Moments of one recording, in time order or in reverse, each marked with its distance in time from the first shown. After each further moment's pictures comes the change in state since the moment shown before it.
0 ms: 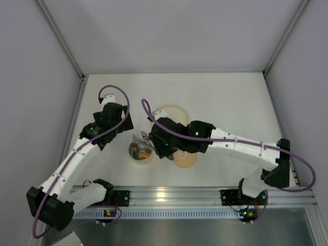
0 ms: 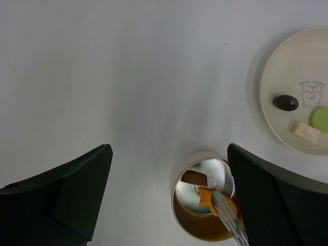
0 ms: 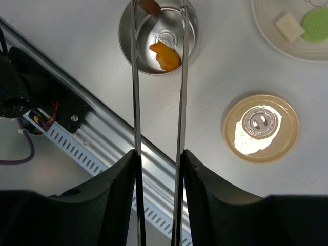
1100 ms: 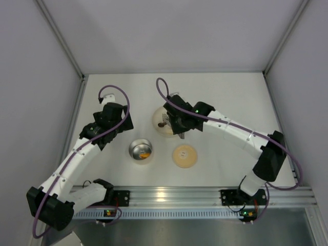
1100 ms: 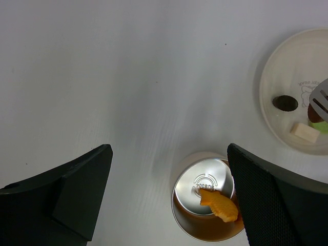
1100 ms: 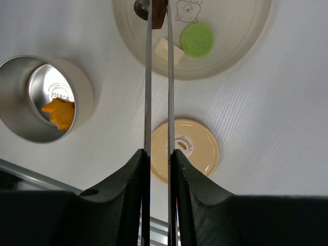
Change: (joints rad) left arm 0.000 0.000 0.000 0.002 0.000 0.000; right arm -0.327 0.101 -0.046 0.021 0.036 -0.064
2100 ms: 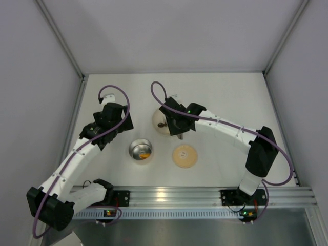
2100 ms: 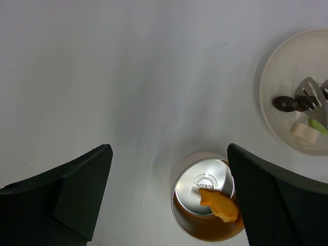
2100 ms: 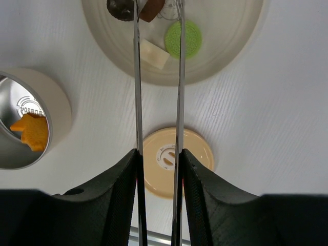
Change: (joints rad) left arm 0.000 0.000 0.000 0.000 -0.001 0.000; right arm -0.003 0.075 -0.005 0.011 0.054 0.021
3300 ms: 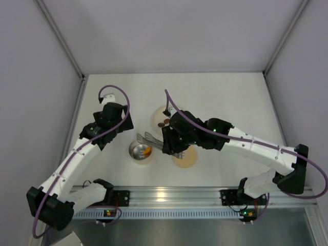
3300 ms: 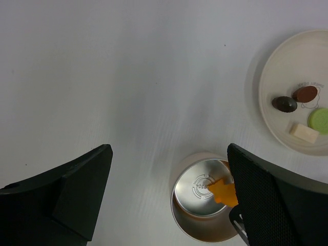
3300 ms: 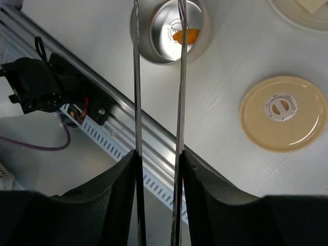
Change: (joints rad) left arm -0.001 0.000 0.000 0.004 -0.001 0.000; right arm 0.208 -0.338 -0.142 0.059 -0.293 0.129
